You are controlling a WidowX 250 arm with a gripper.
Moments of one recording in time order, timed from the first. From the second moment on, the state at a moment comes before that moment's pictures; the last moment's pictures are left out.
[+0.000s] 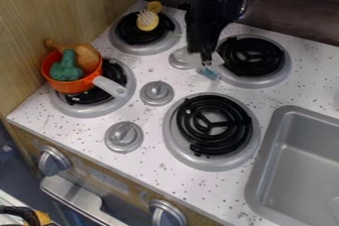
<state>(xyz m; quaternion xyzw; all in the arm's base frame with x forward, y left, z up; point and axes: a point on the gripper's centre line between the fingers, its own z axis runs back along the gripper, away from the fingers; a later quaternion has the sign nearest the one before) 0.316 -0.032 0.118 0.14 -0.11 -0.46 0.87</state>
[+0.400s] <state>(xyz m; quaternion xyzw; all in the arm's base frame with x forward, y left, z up) 0.291 -0.062 0.107 0.17 -0.10 -0.41 0.89</state>
